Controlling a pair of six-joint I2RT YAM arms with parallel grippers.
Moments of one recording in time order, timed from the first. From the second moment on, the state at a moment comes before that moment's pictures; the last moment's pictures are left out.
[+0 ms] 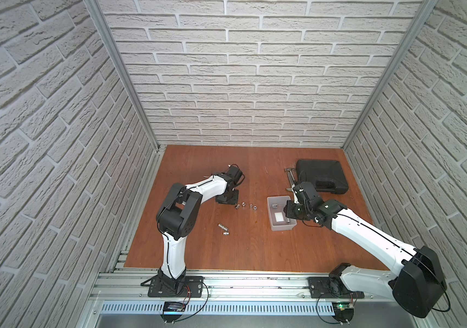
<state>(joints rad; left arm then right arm) -0.55 1.97 1.34 -0.70 -0.09 -0.40 0.50 1.22 0.86 -0.65 0.03 0.65</state>
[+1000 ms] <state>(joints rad) -0.56 1.98 1.35 -0.69 -0.11 -0.40 0.50 1.23 0.86 -0.65 0.03 0.65</state>
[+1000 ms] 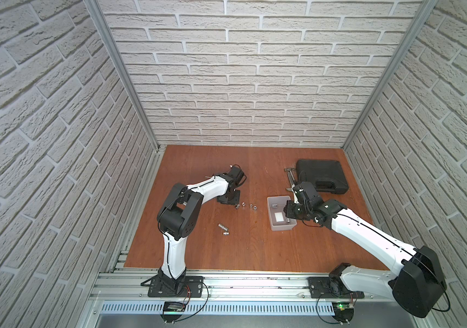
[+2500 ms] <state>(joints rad) -0.52 1.63 1.13 -0.49 0.23 -0.44 0.50 1.23 0.87 -0.66 0.03 0.63</state>
